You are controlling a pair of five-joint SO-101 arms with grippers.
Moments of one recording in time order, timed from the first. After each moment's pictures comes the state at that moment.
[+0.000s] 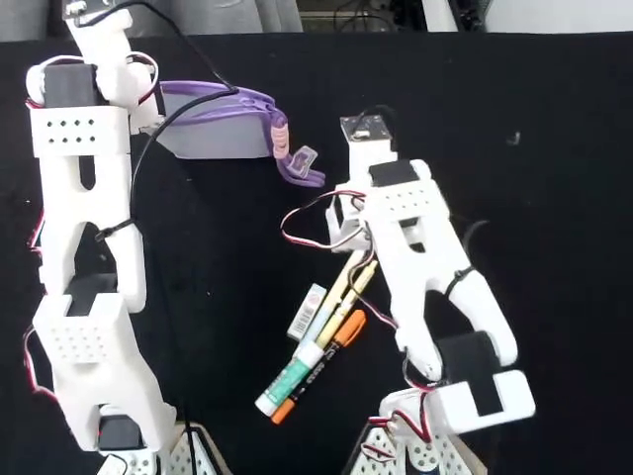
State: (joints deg) left arm -8.6 36.5 -54.0 93.1 8.0; right arm -12.3 -0.6 21.8 71.6 -7.3
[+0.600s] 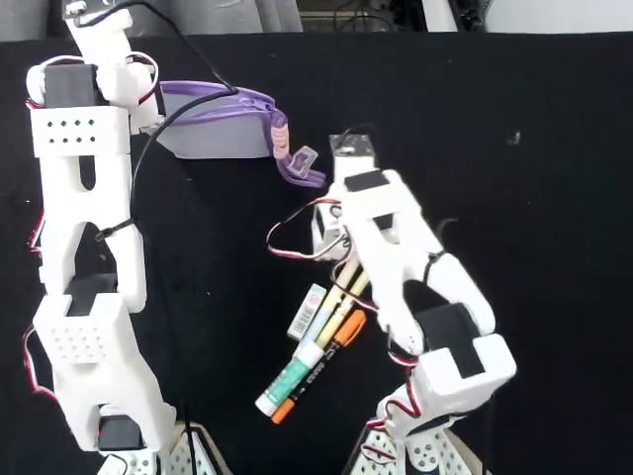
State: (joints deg) left arm -8.6 36.5 -54.0 93.1 8.0; right arm -16.4 9.7 23.7 64.0 -13.0
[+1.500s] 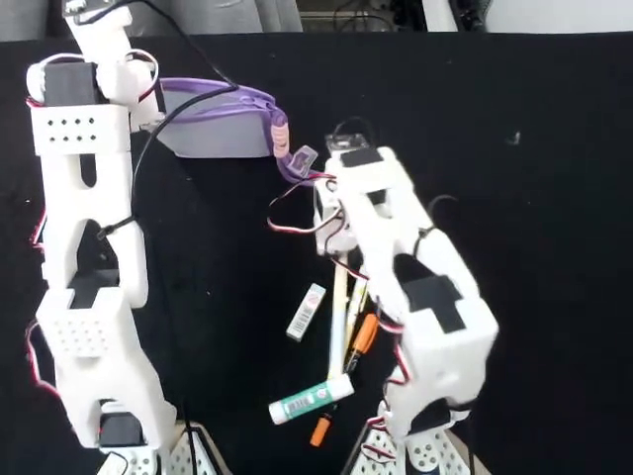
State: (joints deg) left arm -8.6 37.1 -58.8 95.1 8.1; right arm -13.8 16.0 9.6 77.9 -8.6
